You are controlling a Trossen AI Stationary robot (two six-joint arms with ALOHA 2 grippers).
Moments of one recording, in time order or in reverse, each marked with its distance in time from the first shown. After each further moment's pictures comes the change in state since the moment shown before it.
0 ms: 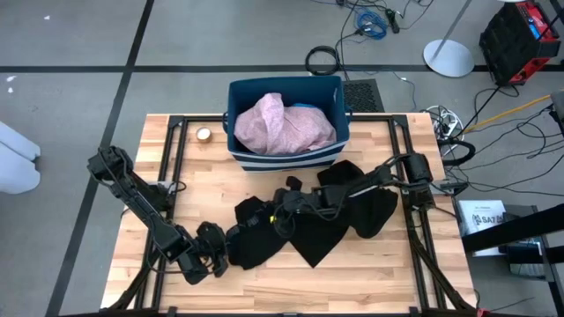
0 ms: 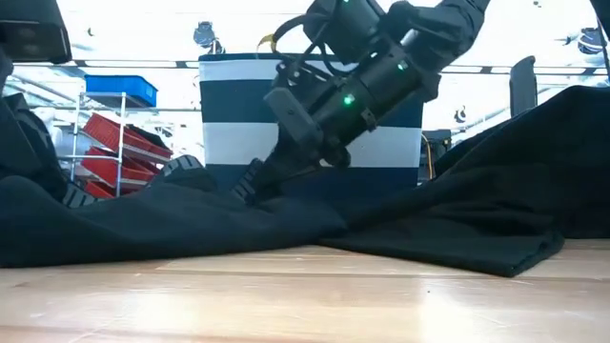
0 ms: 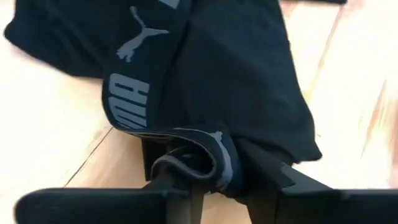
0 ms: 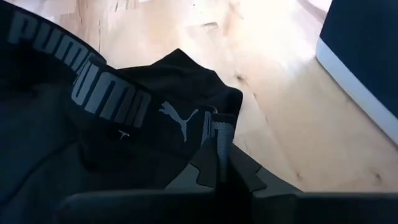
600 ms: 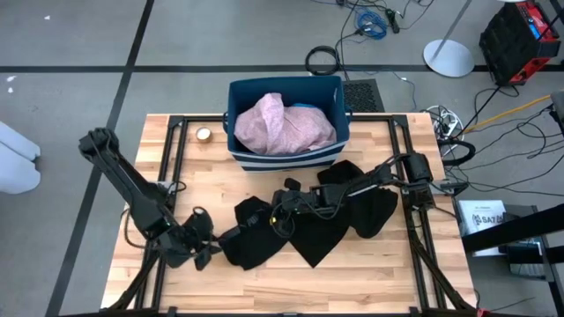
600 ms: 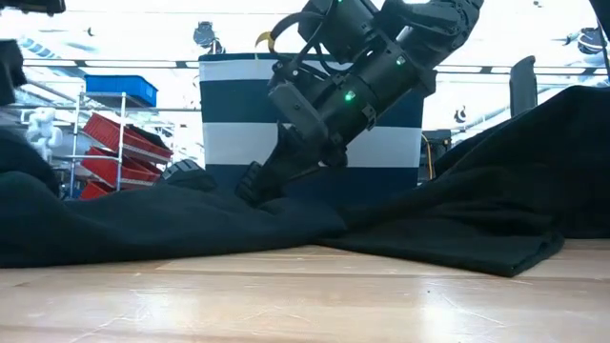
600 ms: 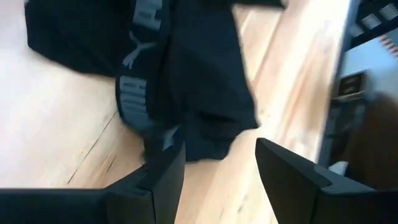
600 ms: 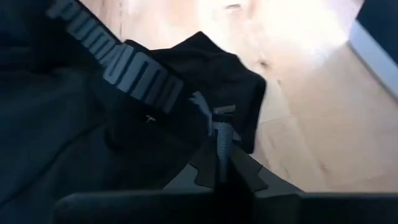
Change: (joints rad) left arm 0.002 -0.353 0.006 -0.207 0.150 0.044; right arm -0.006 0.000 0.029 -0.076 -0.094 -0.006
